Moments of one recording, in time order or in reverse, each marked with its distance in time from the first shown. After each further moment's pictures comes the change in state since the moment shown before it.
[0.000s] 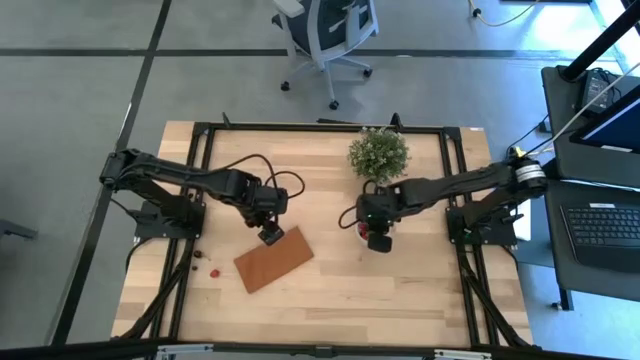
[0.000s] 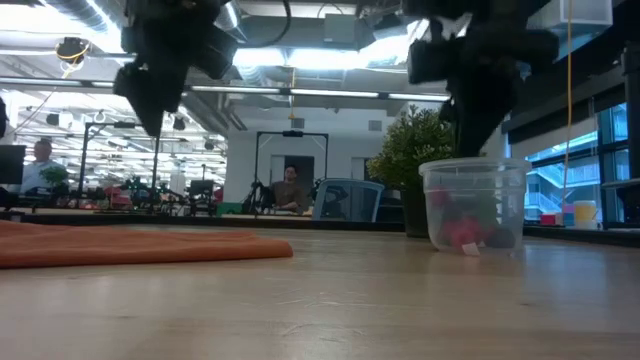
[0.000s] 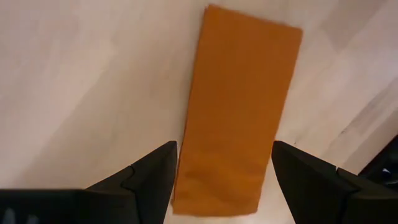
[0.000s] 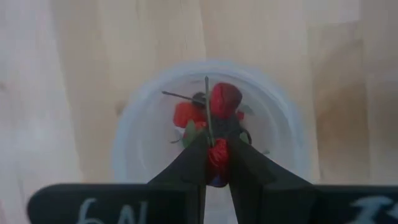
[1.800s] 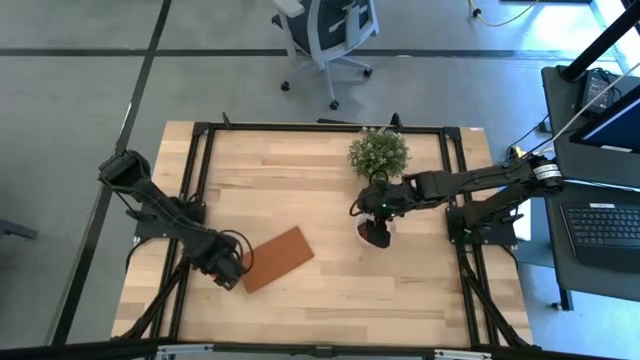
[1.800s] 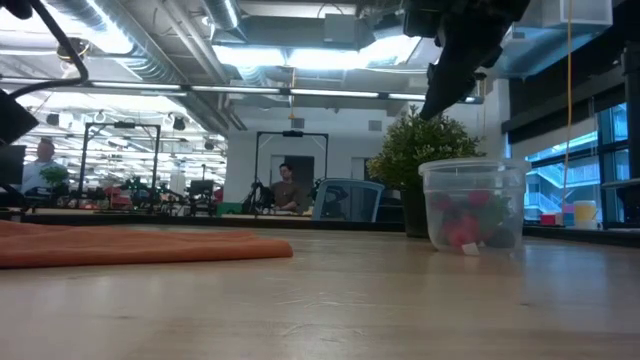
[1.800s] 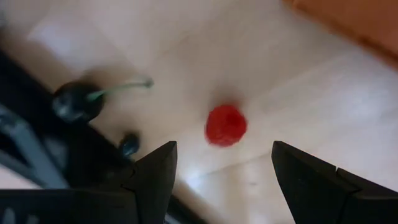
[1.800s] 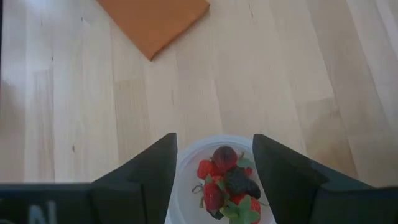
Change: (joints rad) left arm -0.608 0.001 -0.392 0.137 0.146 -0.842; right arm -0.006 -0.141 0.000 0.150 -0.007 0.034
